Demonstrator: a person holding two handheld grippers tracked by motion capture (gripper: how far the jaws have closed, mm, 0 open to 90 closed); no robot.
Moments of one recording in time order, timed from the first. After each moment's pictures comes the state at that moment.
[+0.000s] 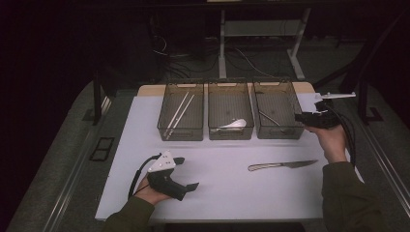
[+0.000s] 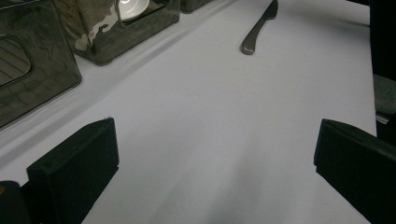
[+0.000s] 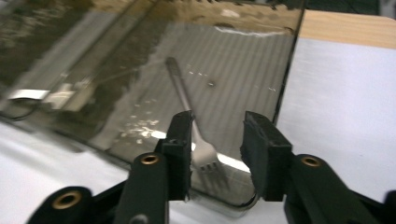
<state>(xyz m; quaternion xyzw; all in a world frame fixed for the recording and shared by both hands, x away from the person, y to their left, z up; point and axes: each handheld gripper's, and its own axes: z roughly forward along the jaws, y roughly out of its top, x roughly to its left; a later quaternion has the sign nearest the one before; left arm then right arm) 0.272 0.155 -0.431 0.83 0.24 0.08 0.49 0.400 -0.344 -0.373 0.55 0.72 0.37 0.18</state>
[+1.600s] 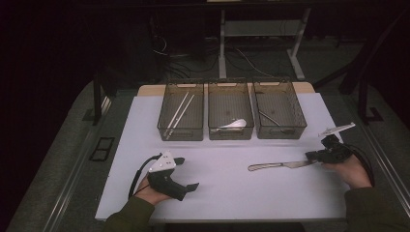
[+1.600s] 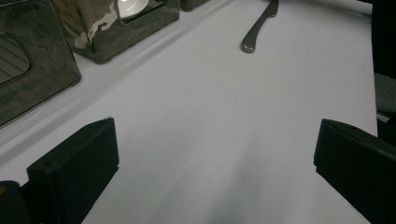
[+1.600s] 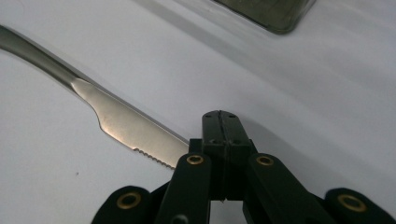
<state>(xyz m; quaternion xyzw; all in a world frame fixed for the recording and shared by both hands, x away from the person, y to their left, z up) 0.271 0.154 -0.431 0.83 0.24 0.08 0.49 0.340 -0.376 -0.434 0.47 0.84 0.28 0.07</state>
